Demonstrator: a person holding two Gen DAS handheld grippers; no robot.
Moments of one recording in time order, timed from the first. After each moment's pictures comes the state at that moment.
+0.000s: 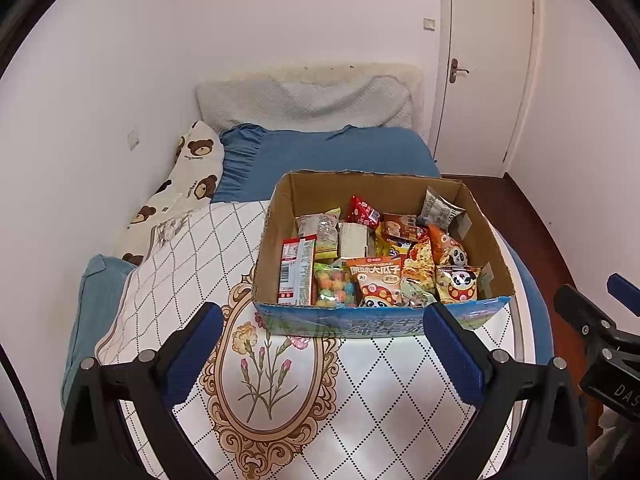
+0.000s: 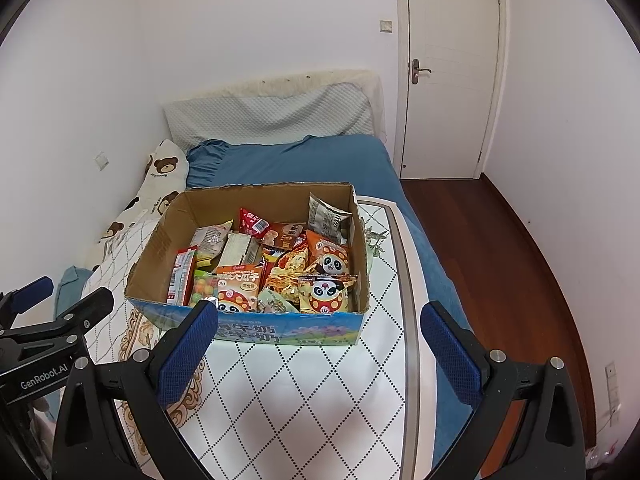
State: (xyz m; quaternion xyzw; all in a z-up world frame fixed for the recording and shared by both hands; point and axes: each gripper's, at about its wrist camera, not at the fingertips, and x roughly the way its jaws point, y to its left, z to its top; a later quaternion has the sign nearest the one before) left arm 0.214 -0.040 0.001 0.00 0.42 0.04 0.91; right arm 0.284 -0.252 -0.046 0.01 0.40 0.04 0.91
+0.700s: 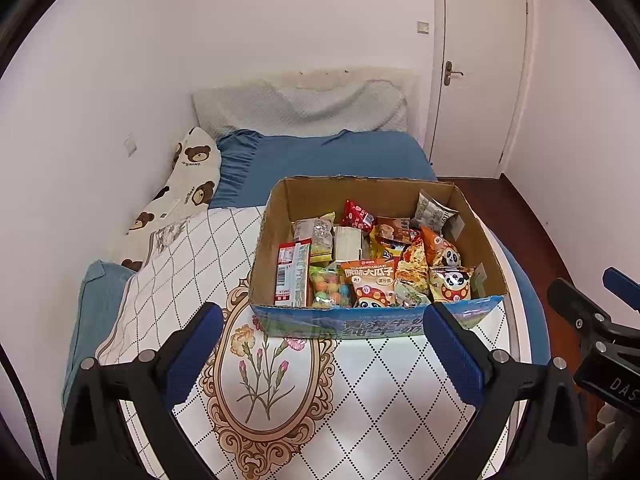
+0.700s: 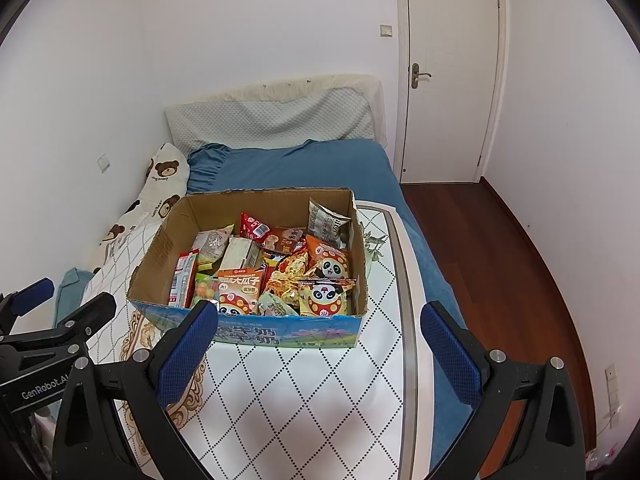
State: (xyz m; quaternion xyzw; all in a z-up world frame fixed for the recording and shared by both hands) left arm 0.209 -0.046 0.006 0.01 0.41 0.04 0.91; right arm 0.280 -0.250 -0.038 0.01 0.40 0.04 0.92
